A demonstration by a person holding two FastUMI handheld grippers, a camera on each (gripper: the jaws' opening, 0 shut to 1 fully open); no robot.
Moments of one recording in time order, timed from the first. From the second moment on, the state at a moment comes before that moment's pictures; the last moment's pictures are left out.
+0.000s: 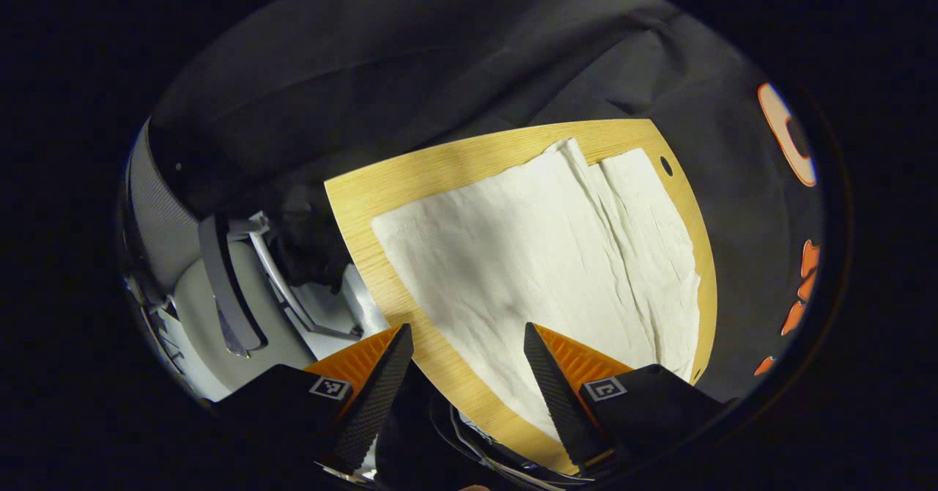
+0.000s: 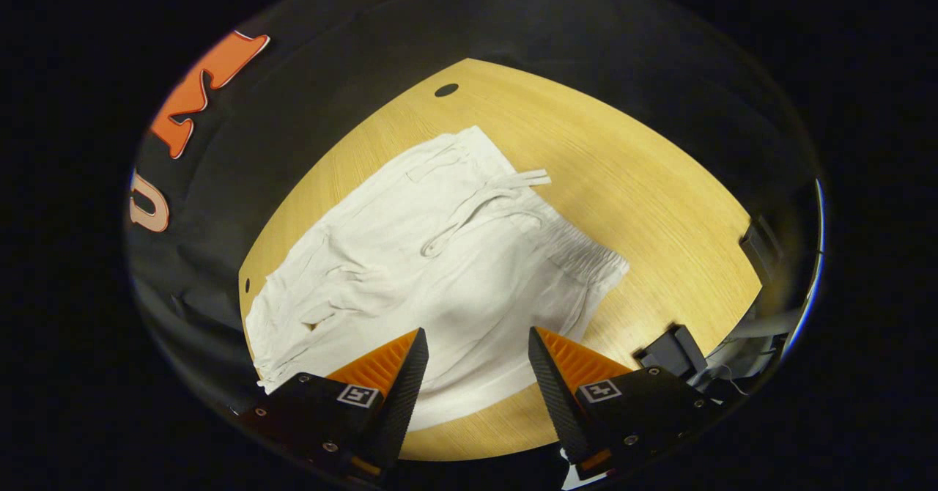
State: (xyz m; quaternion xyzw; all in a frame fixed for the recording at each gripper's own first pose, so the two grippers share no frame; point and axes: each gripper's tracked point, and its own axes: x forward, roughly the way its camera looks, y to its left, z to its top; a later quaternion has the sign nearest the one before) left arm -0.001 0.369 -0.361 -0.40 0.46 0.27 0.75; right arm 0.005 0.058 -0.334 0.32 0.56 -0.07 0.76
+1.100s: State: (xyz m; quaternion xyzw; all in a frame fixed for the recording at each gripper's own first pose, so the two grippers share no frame) left arm 0.073 0.391 -0.362 -0.44 0.35 0.22 0.80; right arm -0.006 0.024 -0.362 0.41 0.54 -0.12 0.72
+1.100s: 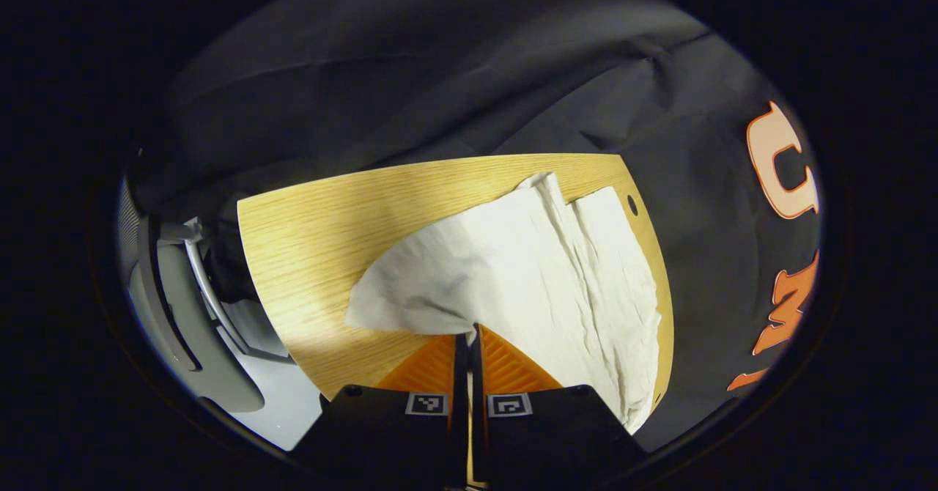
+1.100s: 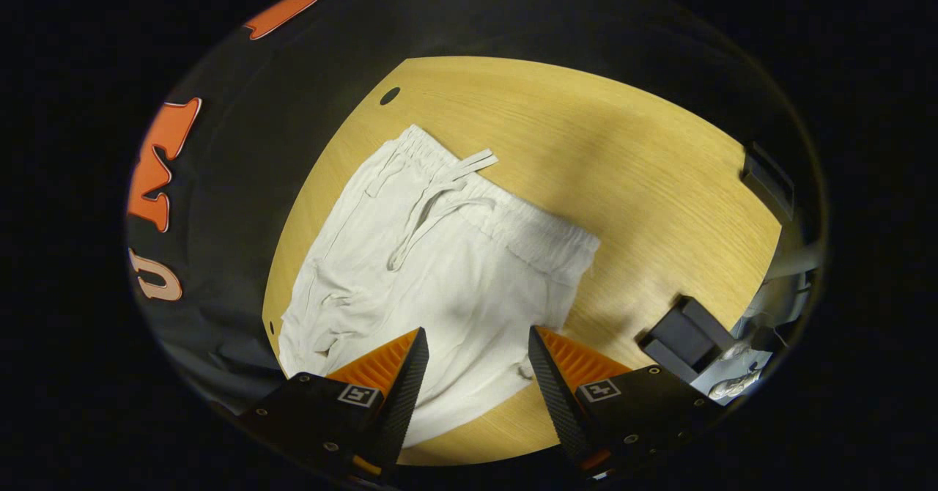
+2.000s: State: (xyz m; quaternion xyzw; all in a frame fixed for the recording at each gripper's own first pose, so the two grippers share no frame) left arm 0.102 0.391 -0.254 -0.41 0.30 0.17 0.84; right arm 0.018 -0.013 -0.380 0.48 0.48 -0.20 0.70
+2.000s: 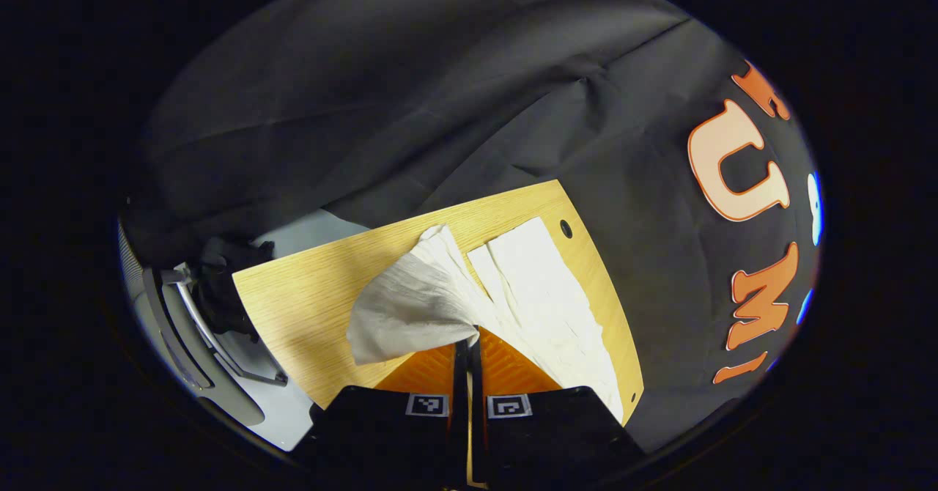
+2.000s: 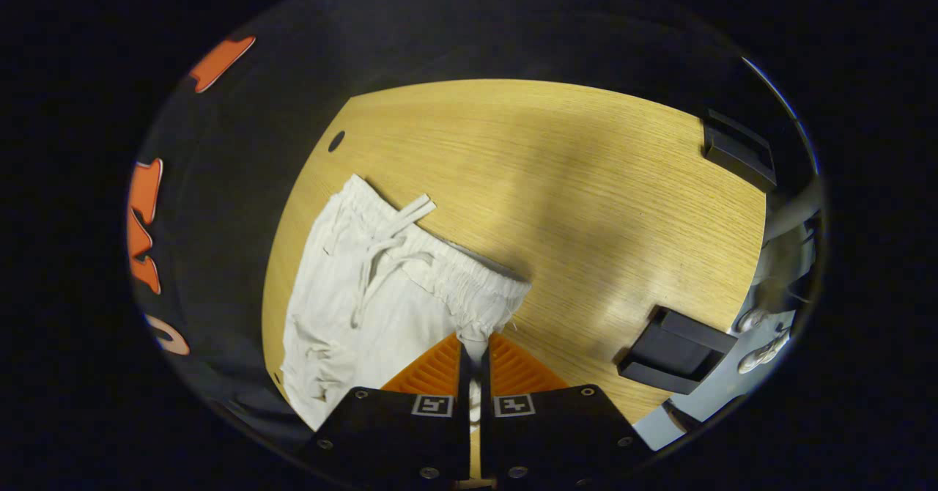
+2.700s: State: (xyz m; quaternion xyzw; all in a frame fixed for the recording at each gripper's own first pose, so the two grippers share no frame) left arm 0.225 0.380 -0.211 -0.35 0.33 0.09 0.87; right arm 0.124 -0.010 -0.292 0.49 0.43 -0.17 0.74
